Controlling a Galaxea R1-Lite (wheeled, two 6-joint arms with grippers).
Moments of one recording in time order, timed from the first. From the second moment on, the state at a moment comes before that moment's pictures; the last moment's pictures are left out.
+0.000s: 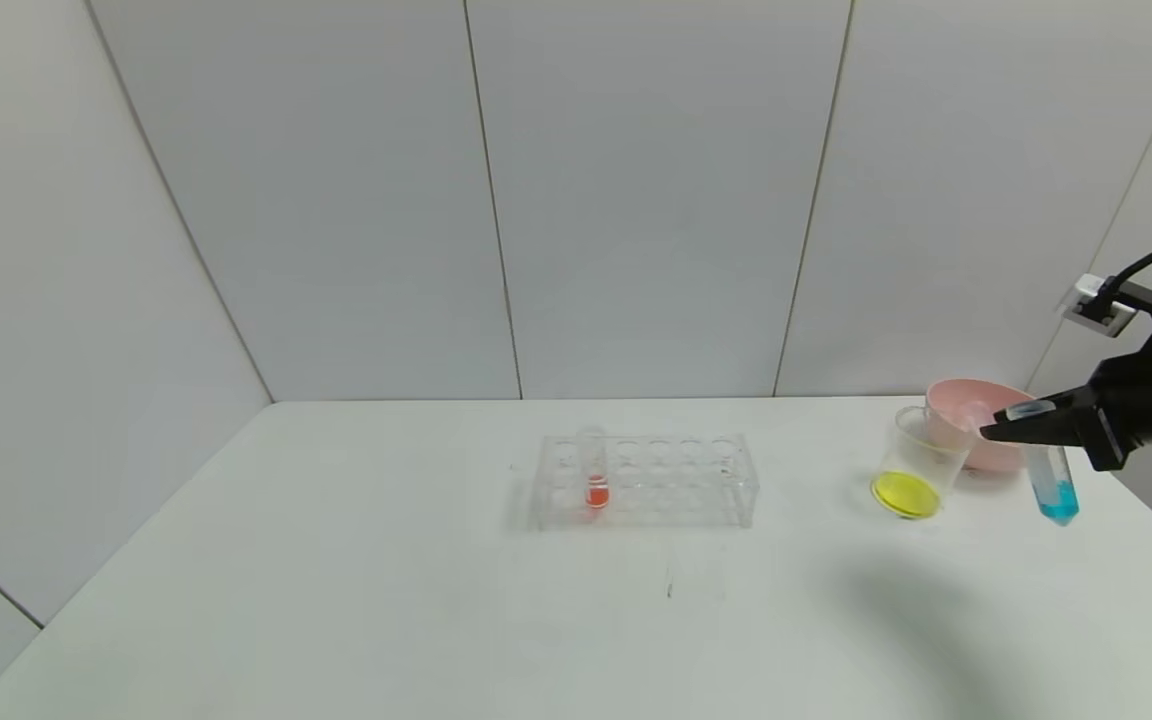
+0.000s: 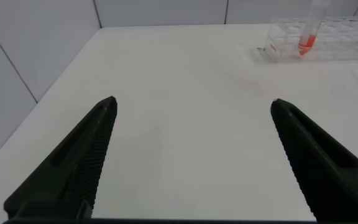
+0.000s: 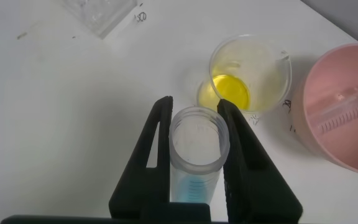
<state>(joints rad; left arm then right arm) 0.00 0.00 0.00 0.00 0.00 0.00 -0.22 1.79 -1.33 0.39 0.64 -0.65</state>
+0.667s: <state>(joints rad) 0.00 0.00 0.00 0.00 0.00 0.00 -0.26 2.07 -1.95 0.98 0.62 -0.92</state>
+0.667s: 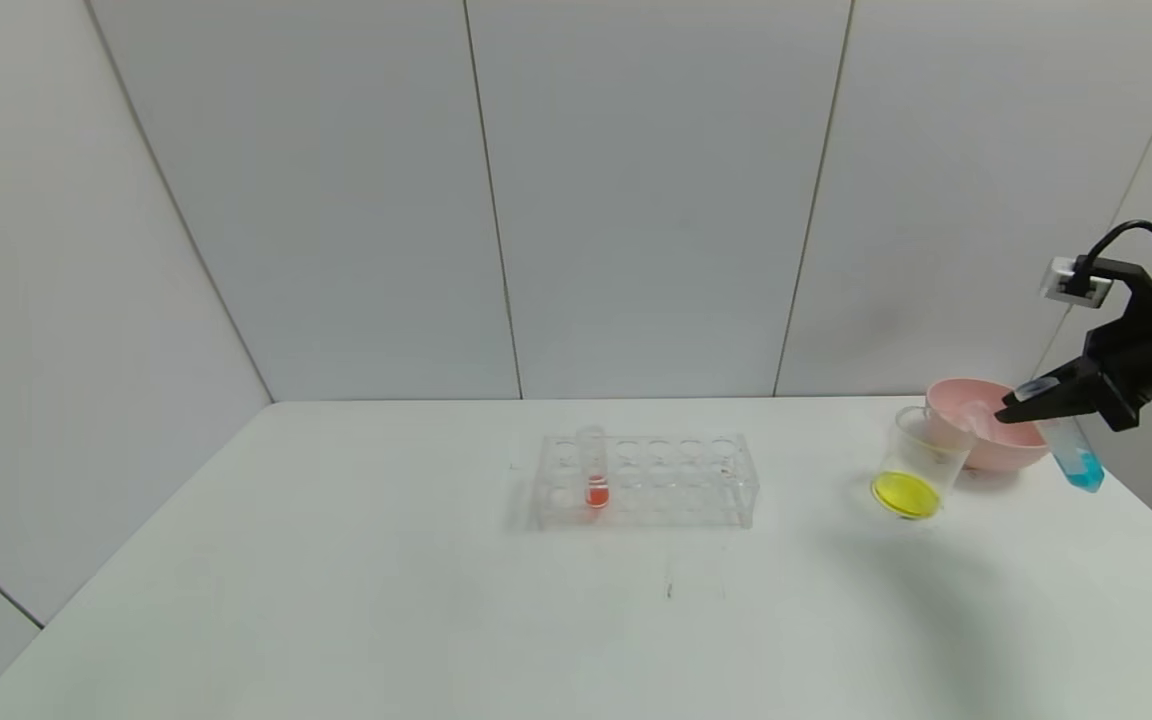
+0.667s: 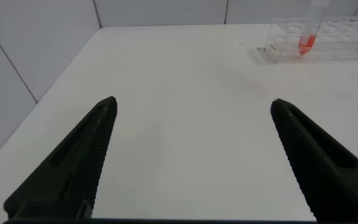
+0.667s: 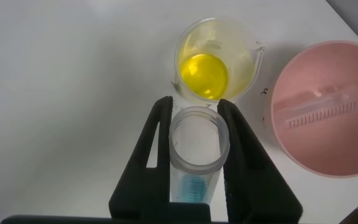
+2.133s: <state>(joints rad) 0.00 0.00 0.00 0.00 0.00 0.00 -0.11 2.13 -2.00 0.93 0.20 -1.04</state>
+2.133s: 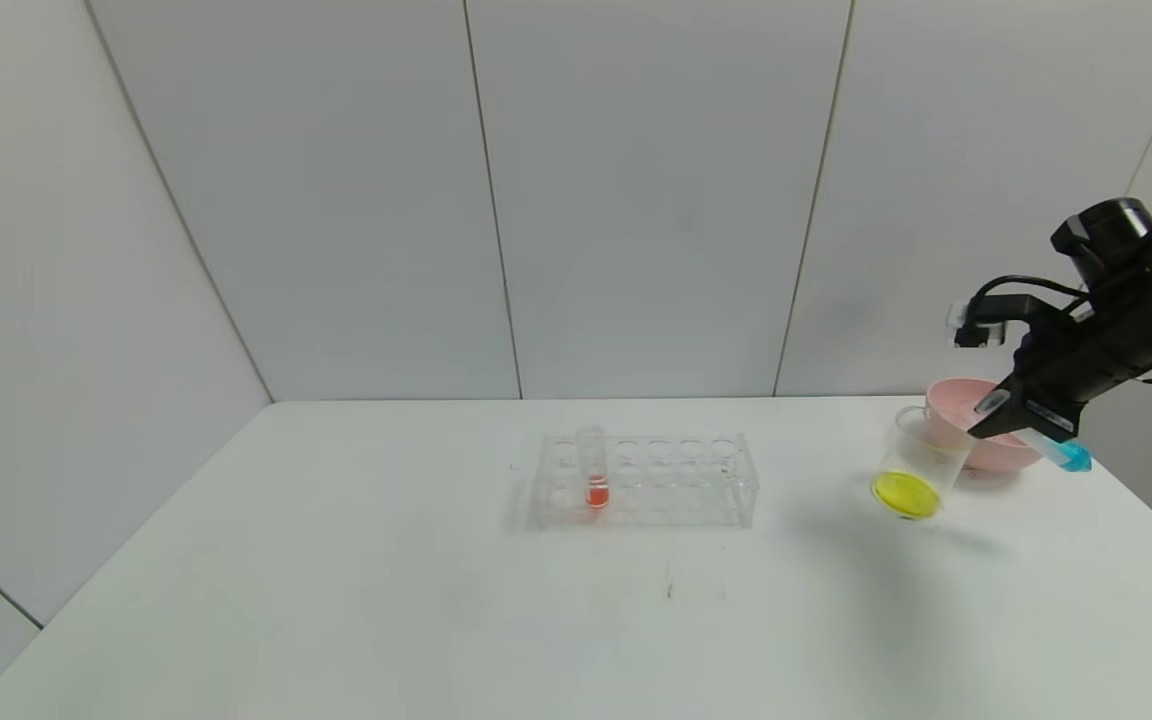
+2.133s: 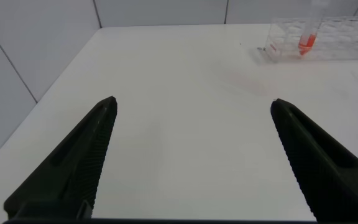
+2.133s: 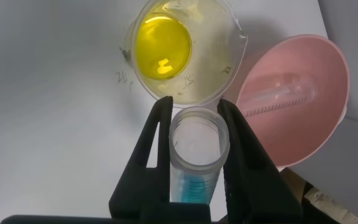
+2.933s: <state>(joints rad) 0.00 0.00 0.00 0.00 0.00 0.00 -0.05 2.14 -2.00 0.90 0.04 -1.15</state>
